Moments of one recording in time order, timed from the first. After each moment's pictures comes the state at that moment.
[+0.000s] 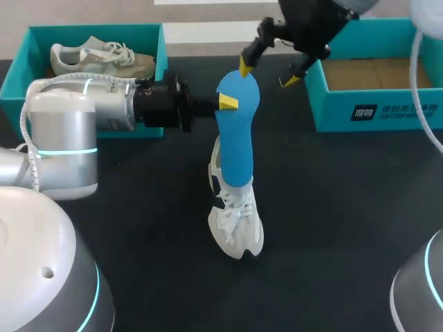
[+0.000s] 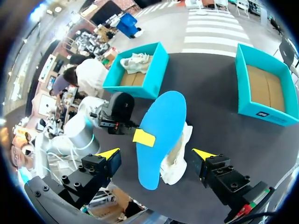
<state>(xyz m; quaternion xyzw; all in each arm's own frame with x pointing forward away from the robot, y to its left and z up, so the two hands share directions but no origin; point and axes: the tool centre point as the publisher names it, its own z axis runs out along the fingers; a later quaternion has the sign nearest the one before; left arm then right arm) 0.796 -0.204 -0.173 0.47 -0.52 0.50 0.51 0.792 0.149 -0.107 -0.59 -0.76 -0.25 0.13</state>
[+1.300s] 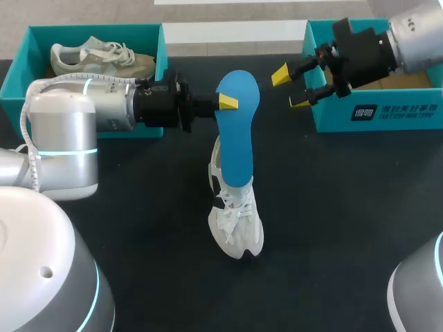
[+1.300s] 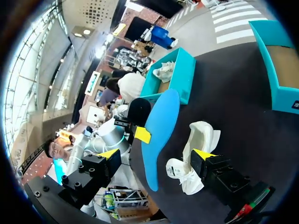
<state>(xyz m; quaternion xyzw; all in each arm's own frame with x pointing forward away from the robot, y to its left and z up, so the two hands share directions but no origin) 0.795 -0.203 -0.173 0.47 -0.52 0.50 0.51 0.795 0.114 -0.139 -0.52 -0.68 -0.42 0.28</state>
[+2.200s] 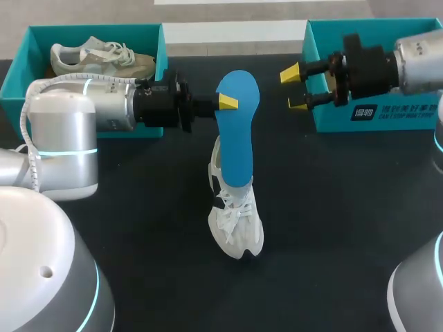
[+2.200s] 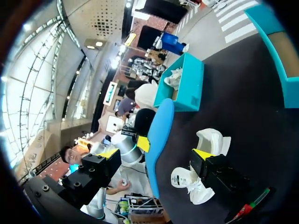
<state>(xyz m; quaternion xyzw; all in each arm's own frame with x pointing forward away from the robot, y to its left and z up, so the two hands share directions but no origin) 0.795 -0.203 -0.173 0.47 -0.52 0.50 0.51 0.812 0.105 -0.154 -0.51 -0.62 -0.50 0.34</state>
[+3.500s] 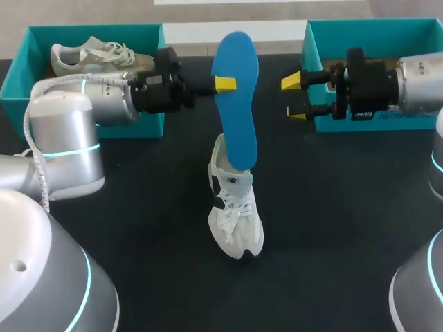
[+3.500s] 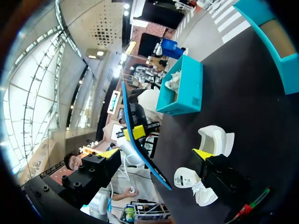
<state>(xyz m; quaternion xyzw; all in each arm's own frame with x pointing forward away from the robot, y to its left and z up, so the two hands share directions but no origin) 0.811 -0.201 -0.136 0.29 -0.57 0.65 0.40 0.803 0.107 -0.160 -0.52 -0.58 -0.52 0.34</state>
